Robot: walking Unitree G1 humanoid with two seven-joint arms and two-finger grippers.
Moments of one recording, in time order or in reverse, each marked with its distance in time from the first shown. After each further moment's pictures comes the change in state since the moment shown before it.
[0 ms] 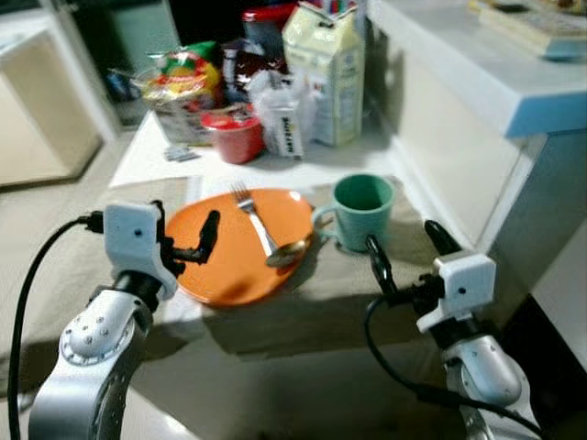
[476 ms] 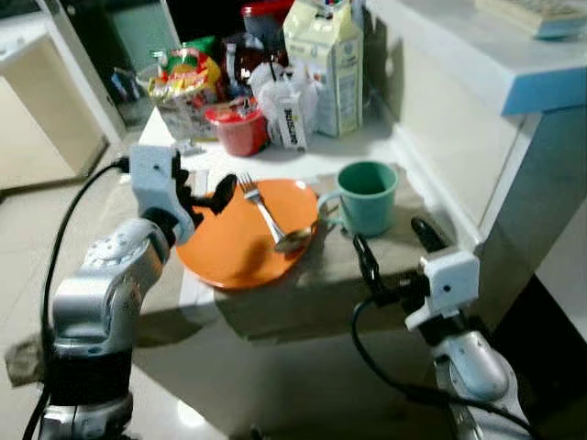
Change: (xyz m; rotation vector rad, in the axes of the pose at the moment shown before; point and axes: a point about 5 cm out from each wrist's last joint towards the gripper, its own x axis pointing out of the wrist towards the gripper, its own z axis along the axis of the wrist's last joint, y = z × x) left arm 0.075 0.015 0.013 -0.179 0.138 -0.086; right arm 0.007 0.018 0.002 0.010 -0.007 0.073
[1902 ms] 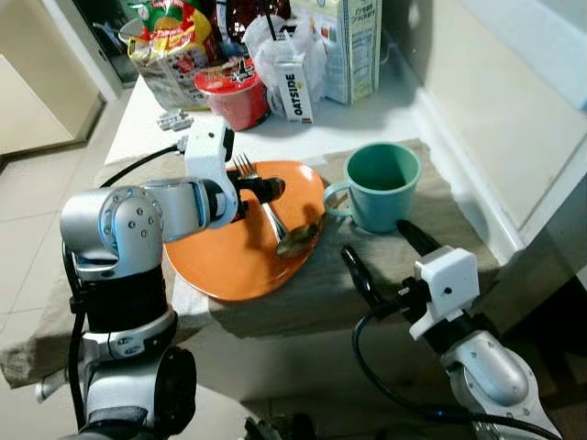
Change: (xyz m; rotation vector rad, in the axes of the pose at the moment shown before) left arm 0.010 -0.050 0.028 -0.164 0.423 -0.076; right arm -0.007 0.002 0.017 -0.010 0.045 0.132
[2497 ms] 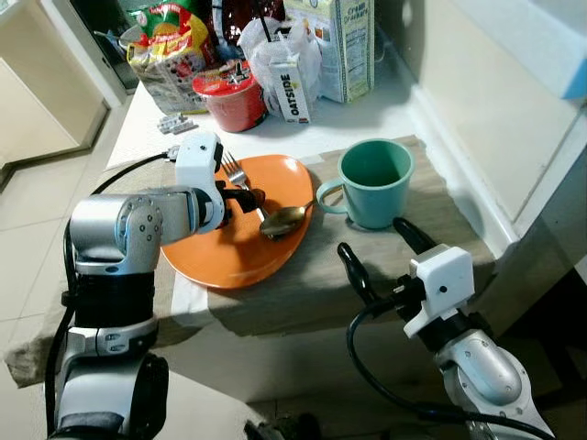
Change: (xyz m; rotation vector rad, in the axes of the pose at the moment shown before) left arm 0.016 0.026 -0.006 0.071 0.013 0.092; right arm 0.003 0.004 0.002 0.009 -0.012 -0.008
